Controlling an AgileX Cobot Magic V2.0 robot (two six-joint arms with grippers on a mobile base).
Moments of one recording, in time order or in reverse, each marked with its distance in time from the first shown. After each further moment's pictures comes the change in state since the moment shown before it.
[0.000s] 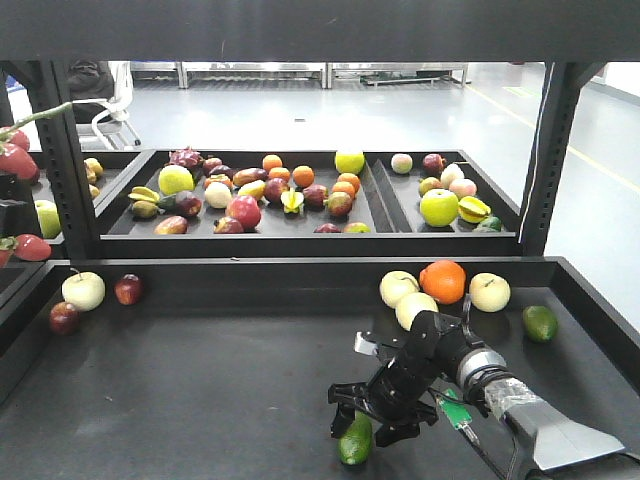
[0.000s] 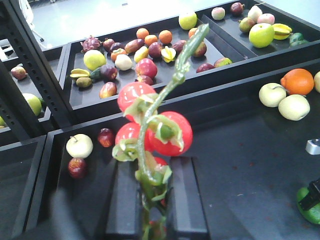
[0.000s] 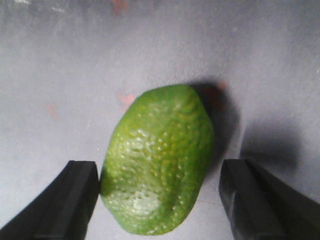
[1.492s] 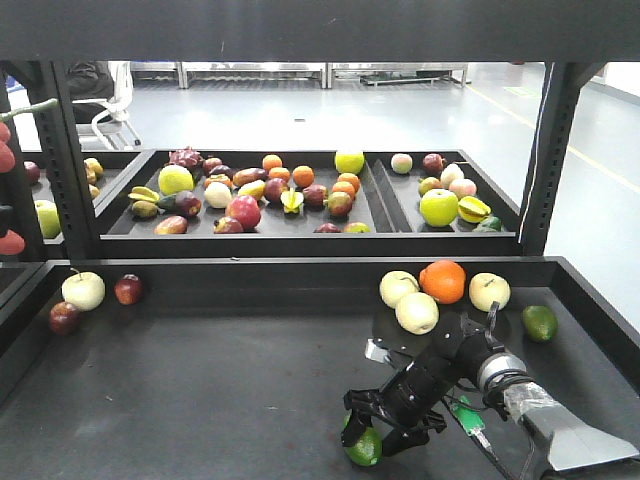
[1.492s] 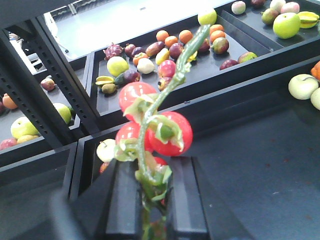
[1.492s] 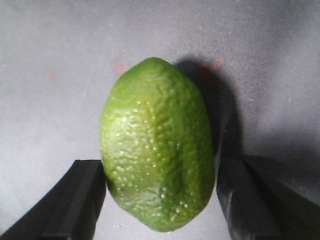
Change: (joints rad) left arm 0.000 -0.005 0.000 0.120 -0.004 0.000; right arm -0.060 0.045 -0.033 0.135 0.103 -0.174
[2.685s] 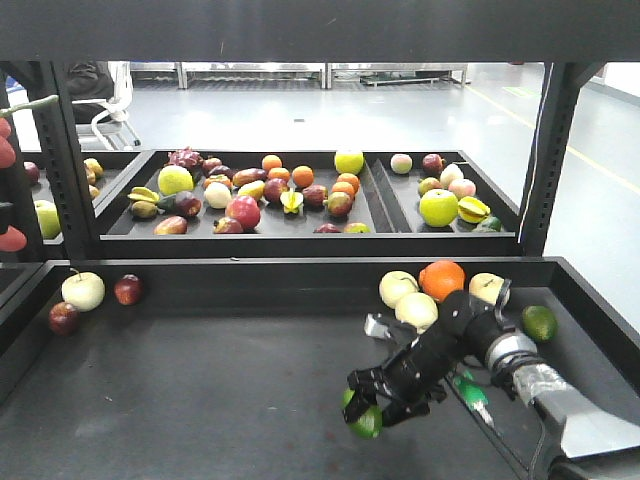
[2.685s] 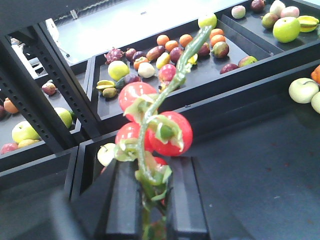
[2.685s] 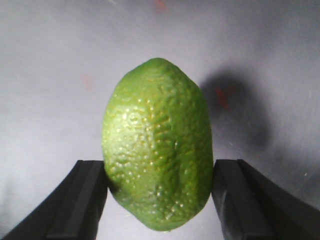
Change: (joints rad) left arm 0.000 -0.003 0.000 0.004 -0.015 0.000; right arm -0.011 -0.084 0.000 0.004 0.003 -0.115
